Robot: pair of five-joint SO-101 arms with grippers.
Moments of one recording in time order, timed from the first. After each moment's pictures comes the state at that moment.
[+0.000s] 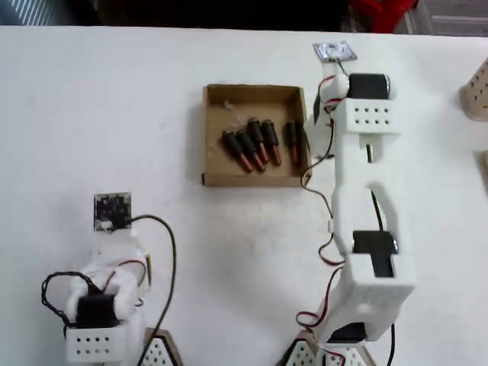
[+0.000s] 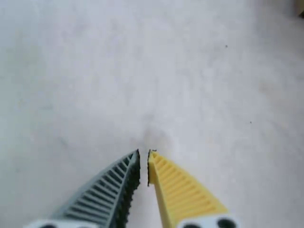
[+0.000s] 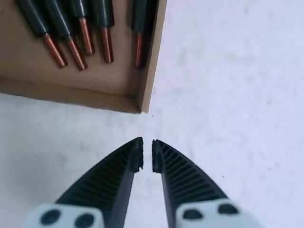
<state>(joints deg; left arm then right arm) -8.7 -103.7 97.1 73.3 6.2 -2.5 11.7 -18.8 98.7 13.4</state>
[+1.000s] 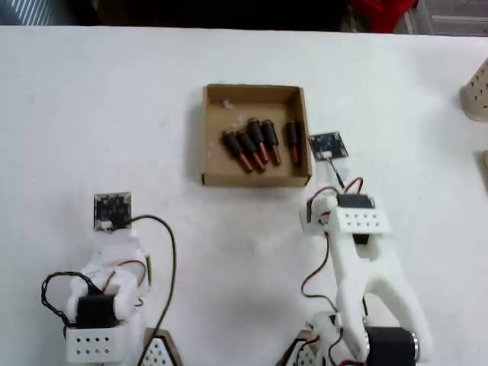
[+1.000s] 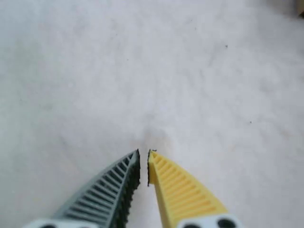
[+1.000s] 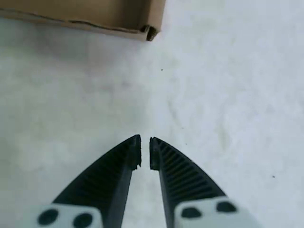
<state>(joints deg) -8.7 -103.7 97.1 73.3 6.2 -2.6 -24.0 55.6 49.1 13.4</state>
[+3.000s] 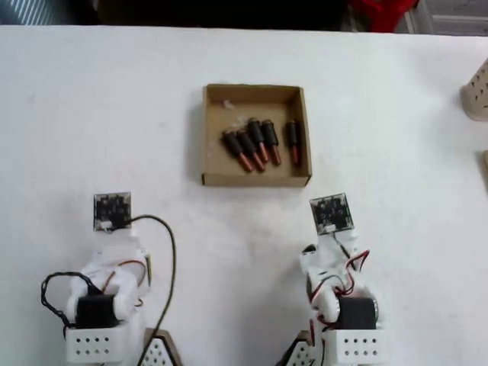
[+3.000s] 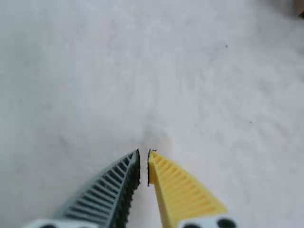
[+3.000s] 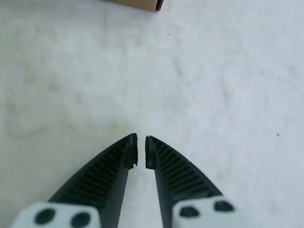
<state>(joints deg) -8.7 -103.7 97.1 73.3 6.2 -3.4 -102.5 96.7 69.5 13.0</state>
